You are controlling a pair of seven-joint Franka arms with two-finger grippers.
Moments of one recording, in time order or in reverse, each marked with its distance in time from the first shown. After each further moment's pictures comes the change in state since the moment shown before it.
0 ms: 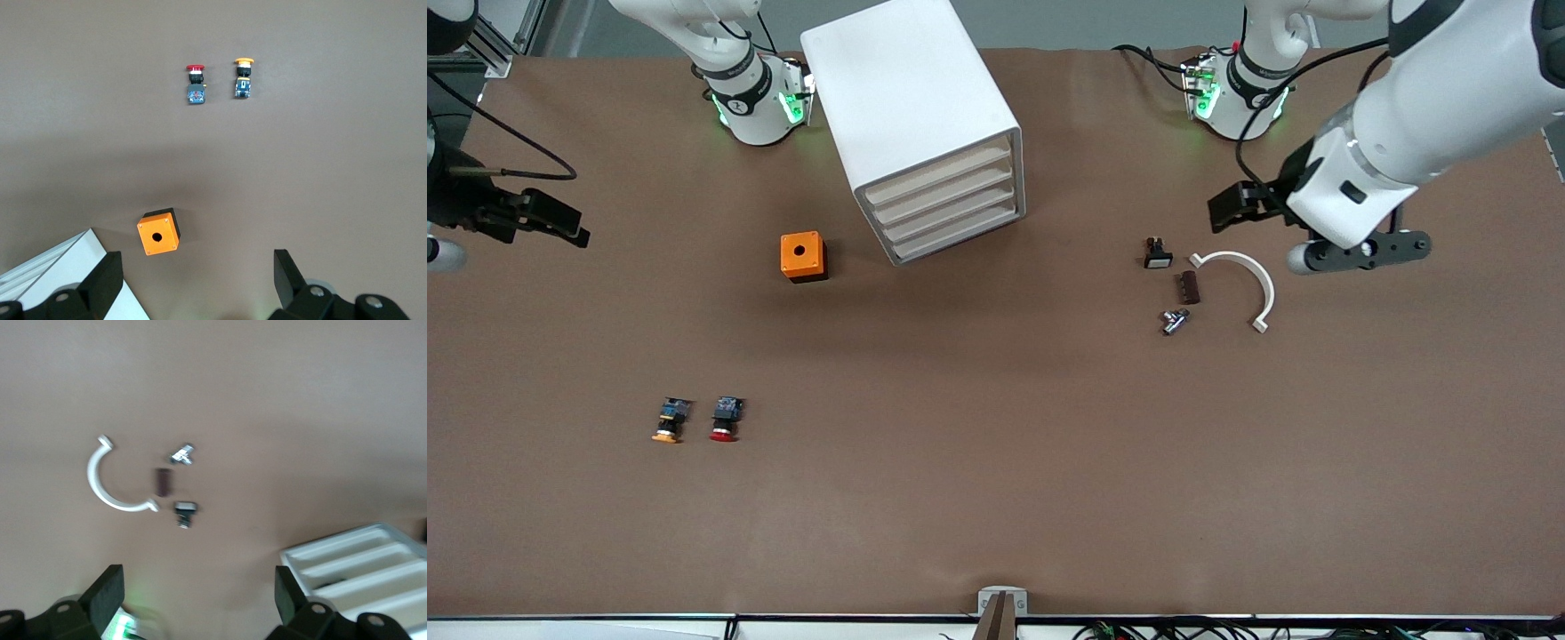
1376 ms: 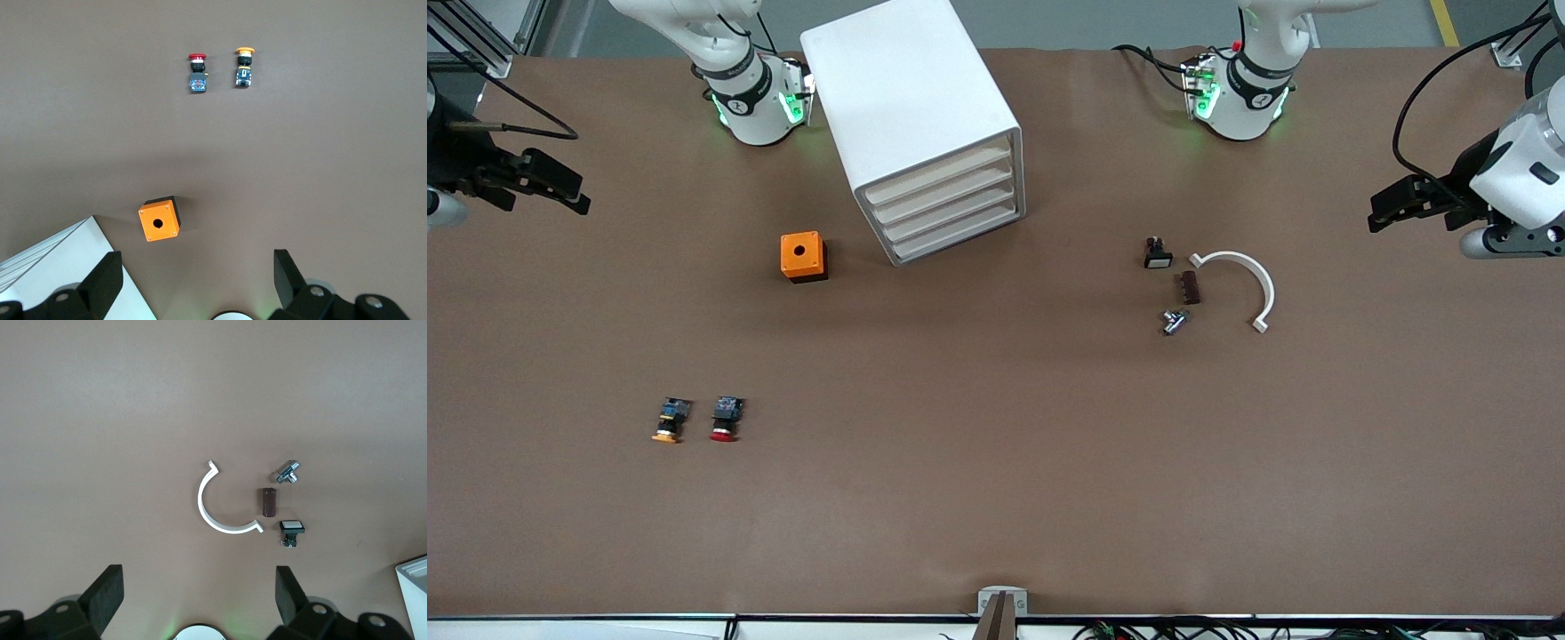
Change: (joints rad) left arm 0.240 -0.216 -0.002 -0.307 0.126 0.136 0.332; right arm 0.005 -0.079 0.007 -0.058 0.001 -0.011 0.000
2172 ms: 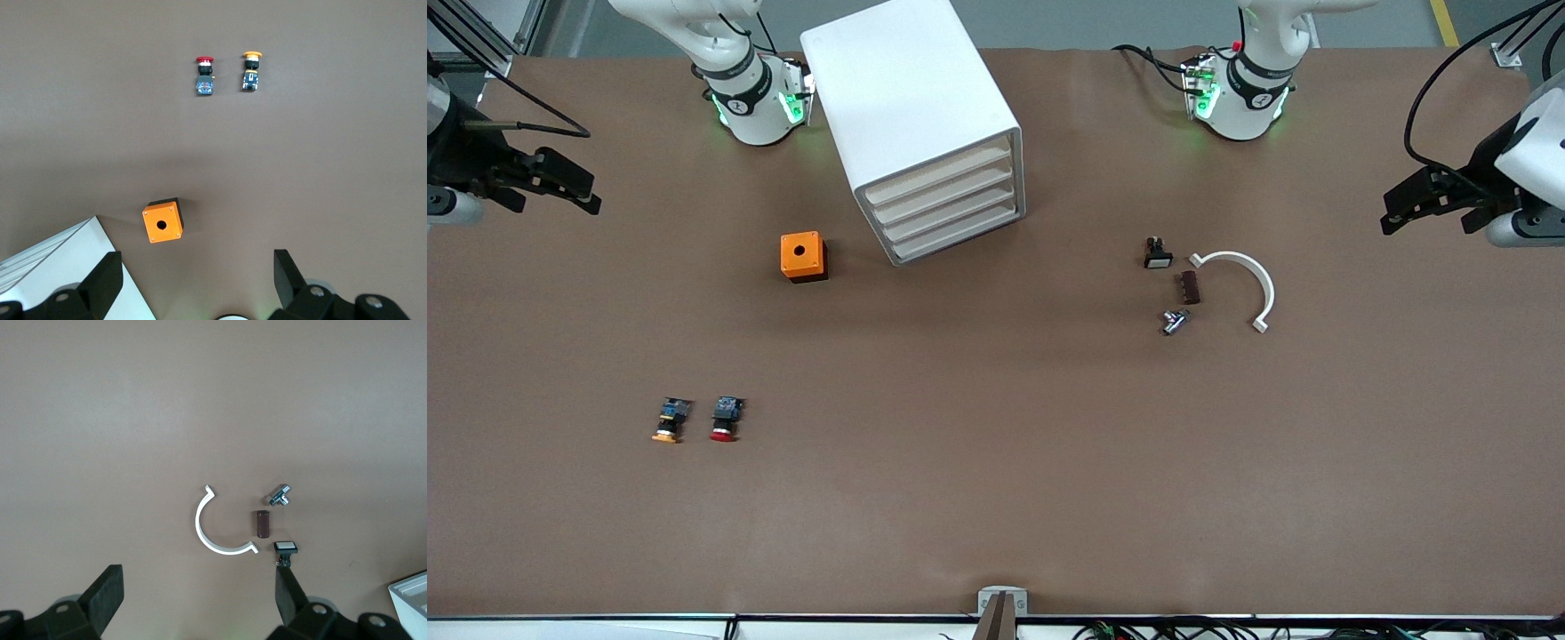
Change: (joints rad) left arm -0.004 -0.003 -0.007 0.059 0.000 0.031 0.000; right arm 0.015 0.000 -0.001 0.000 0.000 0.015 0.000
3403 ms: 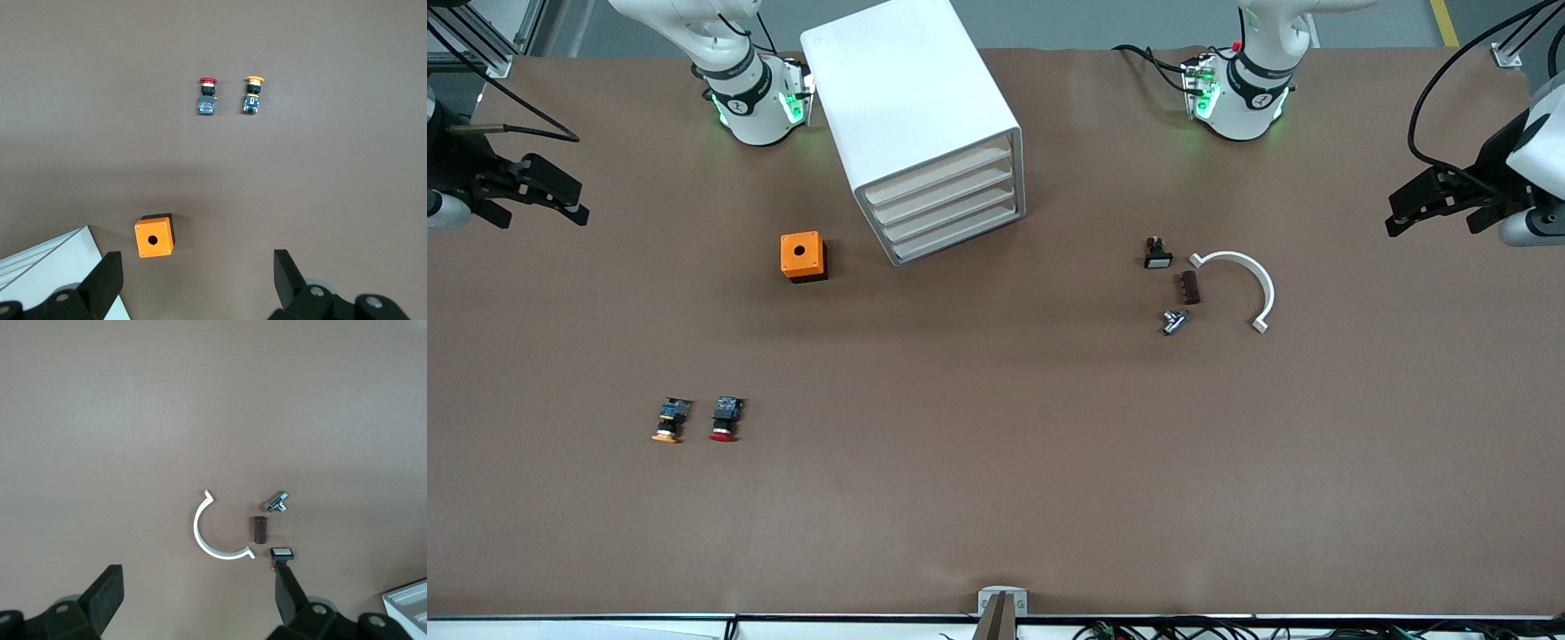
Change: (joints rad) left arm 0.002 0.005 -0.001 0.014 0.000 0.001 -0.032; right arm -0.007 0.000 -0.008 -0.014 -0.001 0.065 -0.094
